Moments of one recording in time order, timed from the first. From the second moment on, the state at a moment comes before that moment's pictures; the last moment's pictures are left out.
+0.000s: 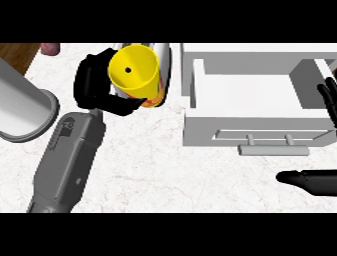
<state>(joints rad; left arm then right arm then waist) -0.68 0.02 0.15 -1.02 0.15 -0.14 -0.54 -0.07 -0.17 -0.18 -1.93 -0.04 0.19 0.00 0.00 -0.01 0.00</state>
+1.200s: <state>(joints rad) -1.20 0.00 -0.18 -0.63 0.38 0.29 -0.33 -0.09 -0.18 -0.18 -1.89 -0.05 0.22 -0.04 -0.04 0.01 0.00</state>
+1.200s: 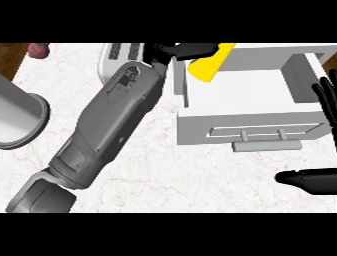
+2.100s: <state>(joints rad) -1.27 0.00 -0.55 -0.45 0.56 0.40 -0.29 -0.11 -0.18 -0.17 -1.89 -0.05 0.24 -0.04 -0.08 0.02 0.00</state>
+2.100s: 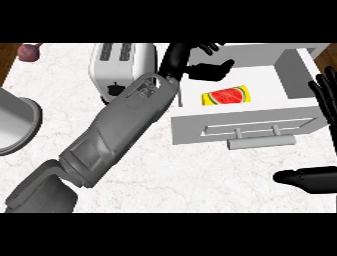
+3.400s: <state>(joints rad) -1.26 0.05 -0.55 -0.60 0.68 0.50 -0.36 -0.03 -0.30 -0.14 -2.02 -0.12 0.44 0.01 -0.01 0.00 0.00</state>
